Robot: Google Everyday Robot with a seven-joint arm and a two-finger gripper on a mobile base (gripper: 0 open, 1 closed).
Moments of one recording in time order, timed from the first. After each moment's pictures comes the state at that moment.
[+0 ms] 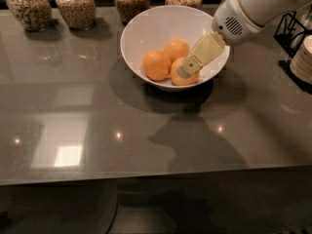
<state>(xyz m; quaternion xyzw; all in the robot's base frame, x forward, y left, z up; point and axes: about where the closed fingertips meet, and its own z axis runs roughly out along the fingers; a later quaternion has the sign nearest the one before) 0.563 -0.116 0.962 -0.44 0.84 0.11 0.29</state>
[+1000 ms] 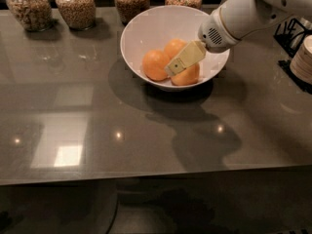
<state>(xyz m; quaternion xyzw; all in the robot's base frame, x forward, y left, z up) 0.608 -0.096 0.927 -0.41 0.84 0.14 0.32</state>
